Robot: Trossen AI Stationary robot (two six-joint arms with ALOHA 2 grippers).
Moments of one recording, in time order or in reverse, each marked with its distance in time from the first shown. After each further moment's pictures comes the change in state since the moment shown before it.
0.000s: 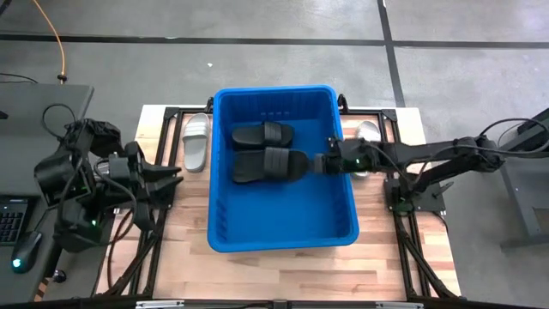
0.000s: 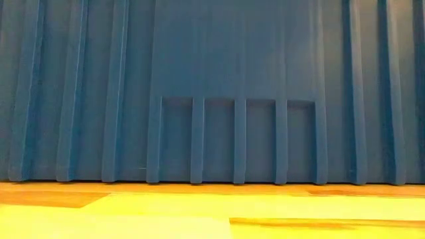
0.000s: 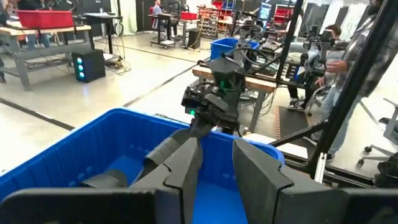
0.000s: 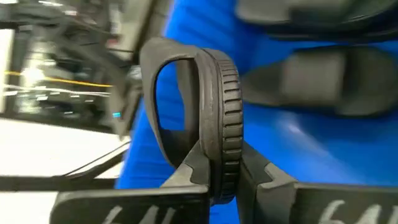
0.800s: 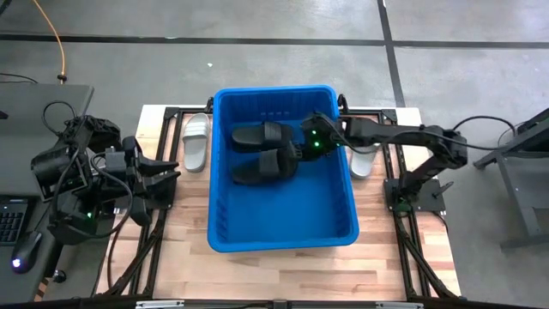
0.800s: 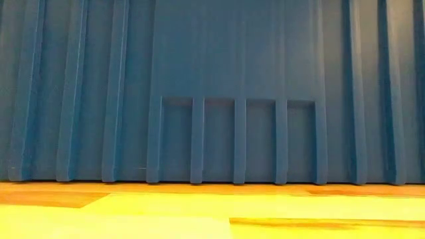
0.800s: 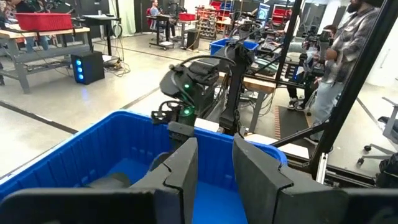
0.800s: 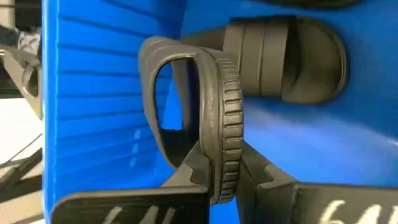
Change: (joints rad) left arm -0.001 -0.031 0.000 0.000 0.000 0.040; right arm -0.249 0.365 0.369 -0.400 -0.349 -0.105
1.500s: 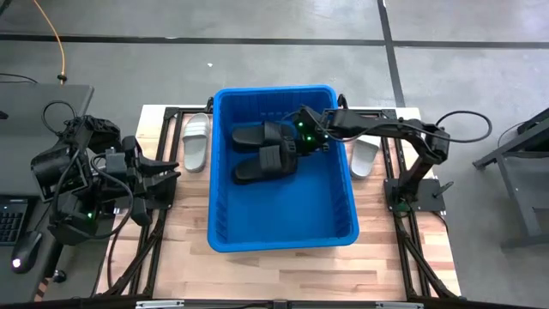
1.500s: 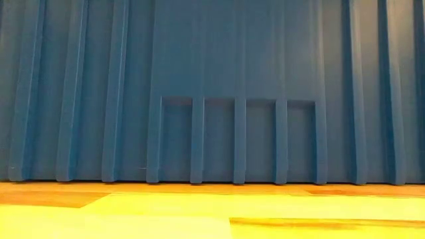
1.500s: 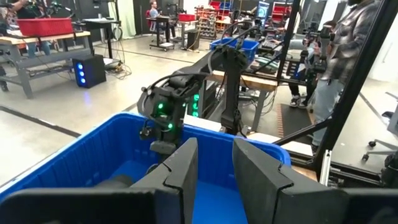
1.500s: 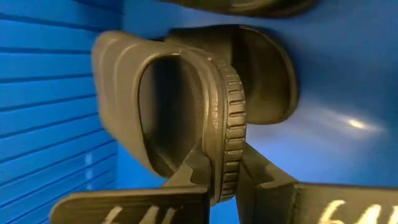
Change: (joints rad) left arm 0.000 0.001 0.000 0.000 -0.002 0.028; right arm -0.098 0.168 0.078 -0.122 -0.051 -0.063
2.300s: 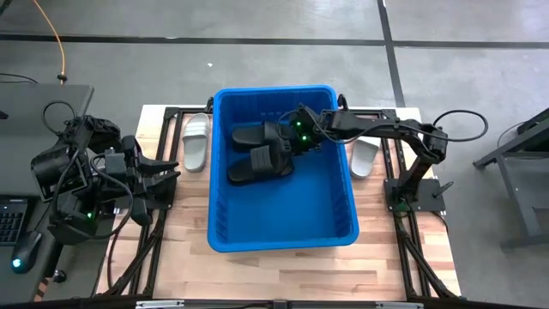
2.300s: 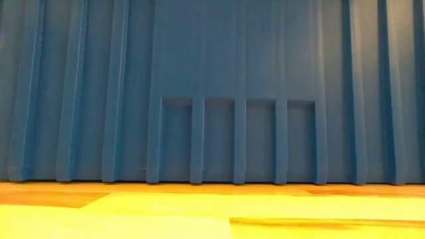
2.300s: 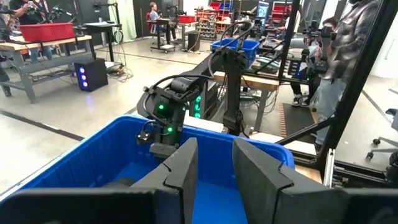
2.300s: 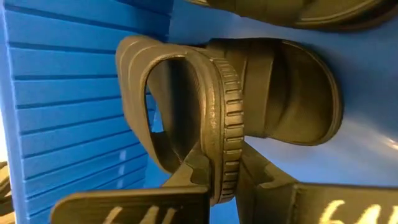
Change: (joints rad) left arm 0.000 0.000 0.000 0.000 -0.006 0.024; right arm 0.009 0.016 -0.012 0.173 -0.053 -0.009
